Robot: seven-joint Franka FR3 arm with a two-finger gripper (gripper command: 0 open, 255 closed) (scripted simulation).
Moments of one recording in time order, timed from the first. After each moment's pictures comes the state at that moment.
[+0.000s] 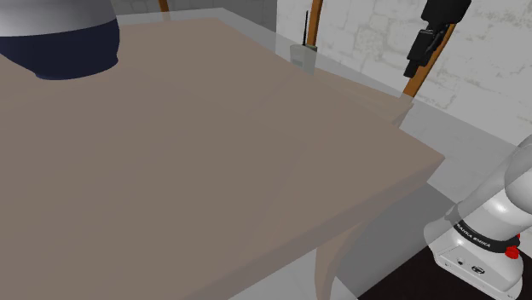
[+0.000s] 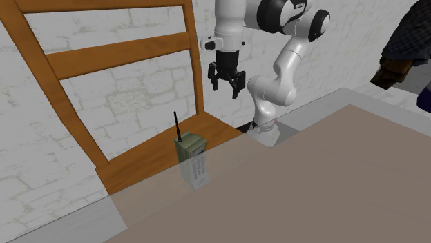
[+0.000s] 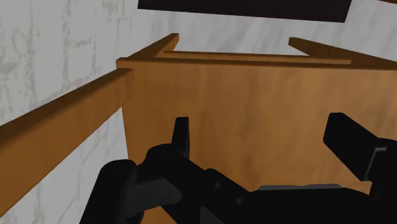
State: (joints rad) arm -0.02 -0.79 -0.03 -2.40 -0.05 1.62 -0.13
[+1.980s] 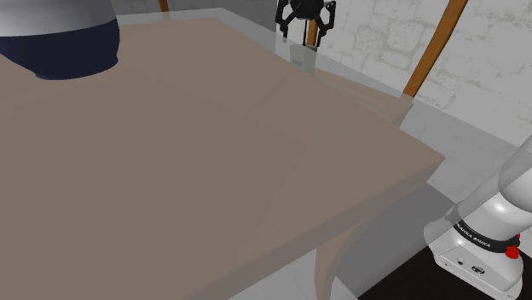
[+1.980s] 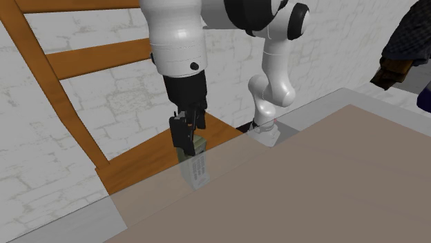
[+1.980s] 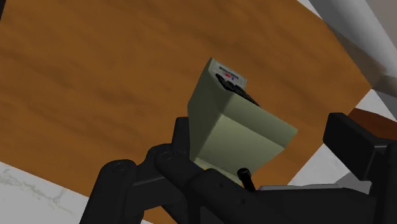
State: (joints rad) arm -0.12 0.08 0.31 -1.52 0.06 1.60 1.16
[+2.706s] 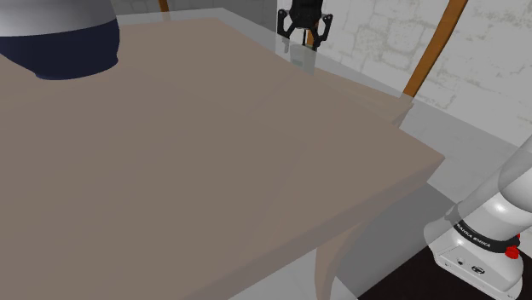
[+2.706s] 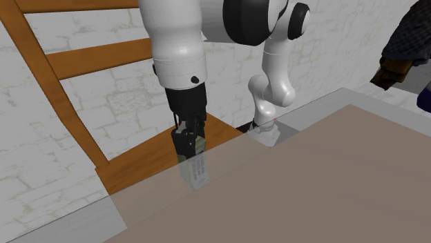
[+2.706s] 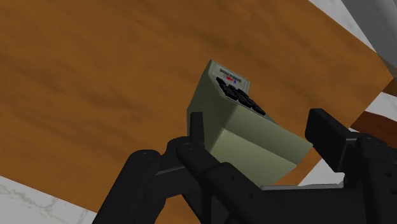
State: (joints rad) arm -0.13 0.07 0.31 -1.59 0.07 1.66 1.15
